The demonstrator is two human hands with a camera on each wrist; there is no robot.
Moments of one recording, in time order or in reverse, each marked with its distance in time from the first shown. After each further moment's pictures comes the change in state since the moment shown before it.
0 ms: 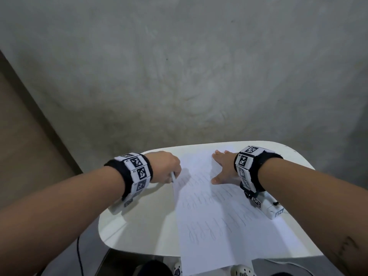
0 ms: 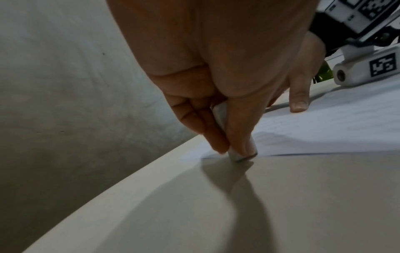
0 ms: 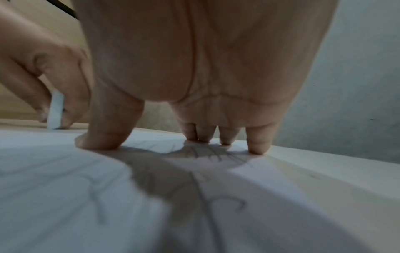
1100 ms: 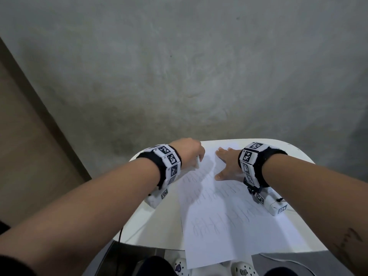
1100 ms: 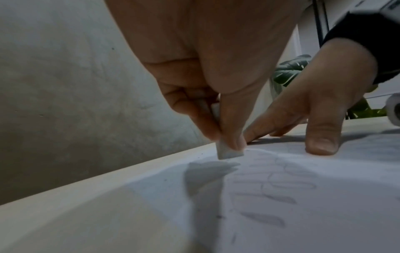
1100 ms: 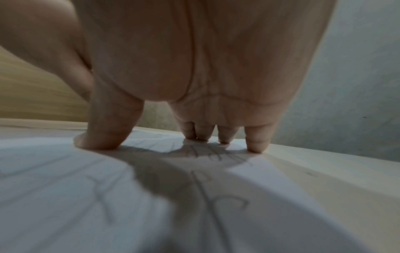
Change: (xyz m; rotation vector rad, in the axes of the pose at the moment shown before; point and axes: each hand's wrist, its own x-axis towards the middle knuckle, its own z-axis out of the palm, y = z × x) left_hand 0.034 0.030 -0.022 -0.125 0.213 -0.038; right_hand -0.006 -0.004 -0.003 -0.019 -0.006 0.015
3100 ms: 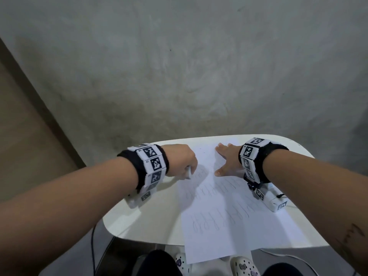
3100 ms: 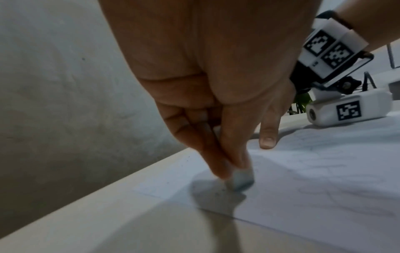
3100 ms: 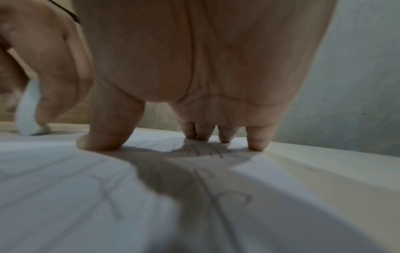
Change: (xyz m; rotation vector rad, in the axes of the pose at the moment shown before) left_hand -0.029 -0.005 0.005 0.087 -0.192 0.113; right_hand 0.002 0.002 0.003 0.046 -0.004 -0.012
